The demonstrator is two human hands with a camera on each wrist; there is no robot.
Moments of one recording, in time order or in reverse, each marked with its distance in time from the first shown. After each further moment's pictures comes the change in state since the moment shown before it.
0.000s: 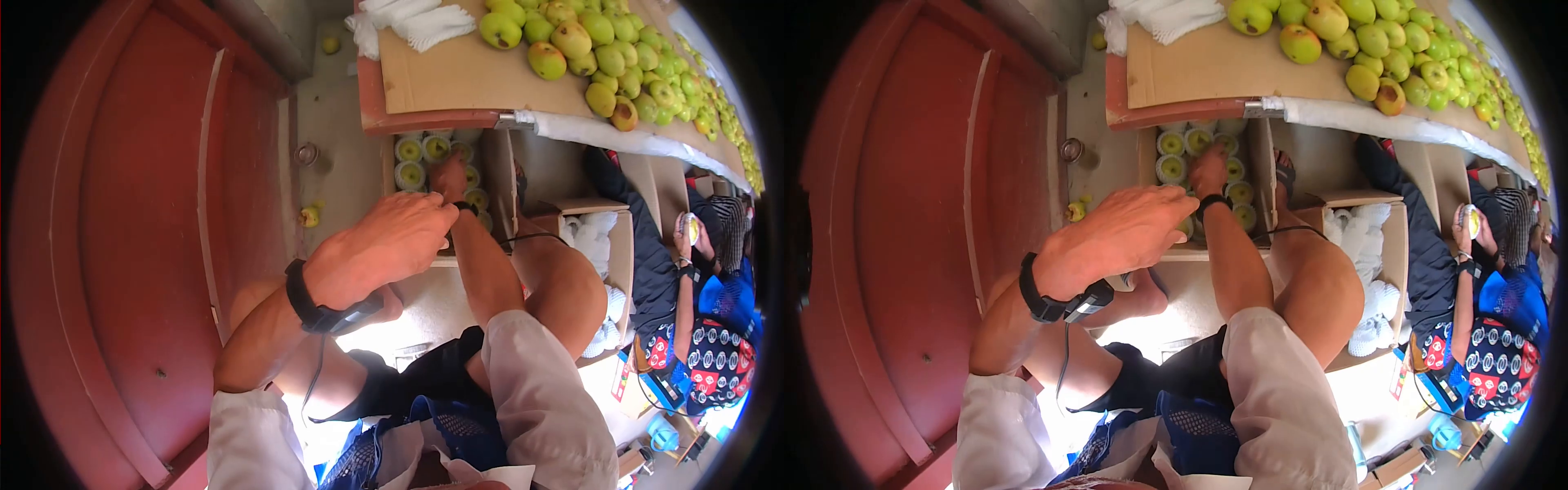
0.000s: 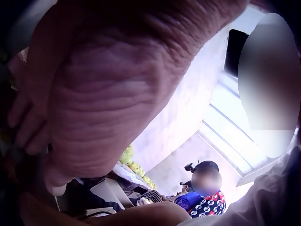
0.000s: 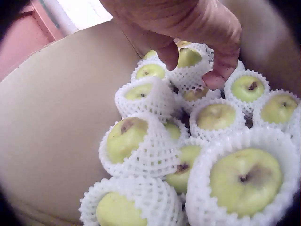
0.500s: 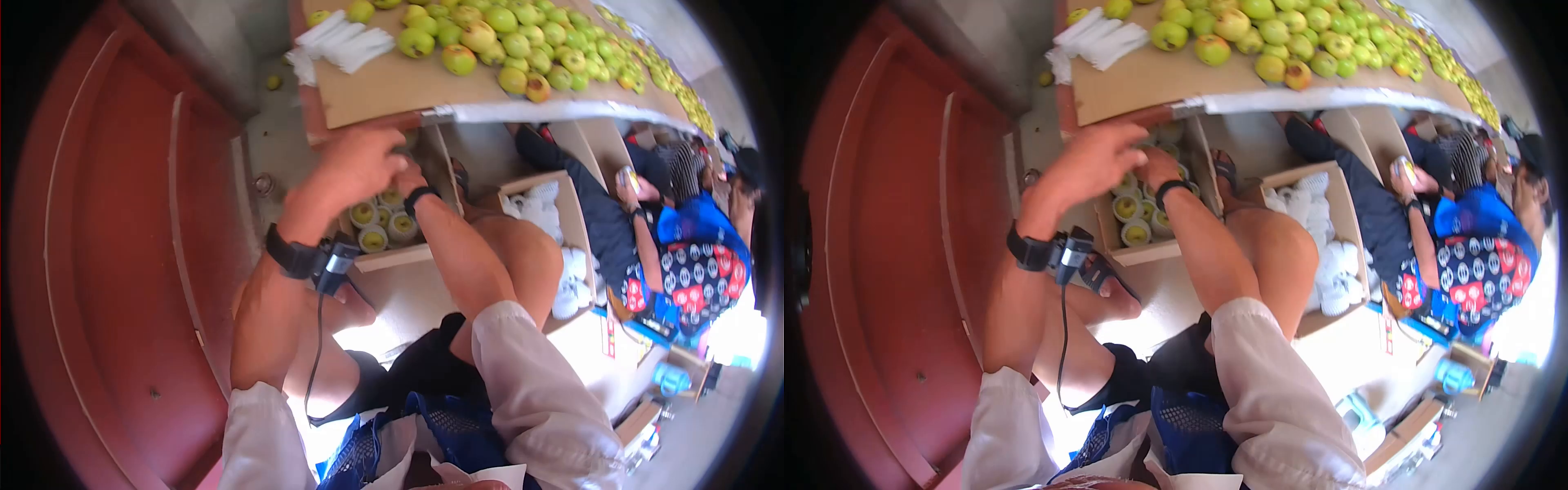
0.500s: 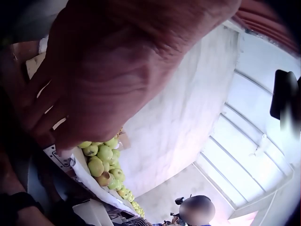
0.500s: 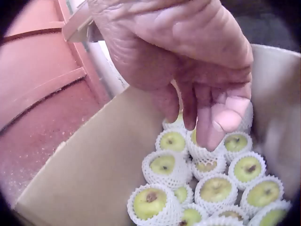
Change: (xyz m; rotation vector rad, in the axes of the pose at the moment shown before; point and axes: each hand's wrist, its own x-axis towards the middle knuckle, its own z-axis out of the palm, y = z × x) left_hand 0.034 -0.009 -0.036 -0.102 0.411 0.037; right_hand -0.056 -0.057 -0.123 -0.112 -0.157 -0.342
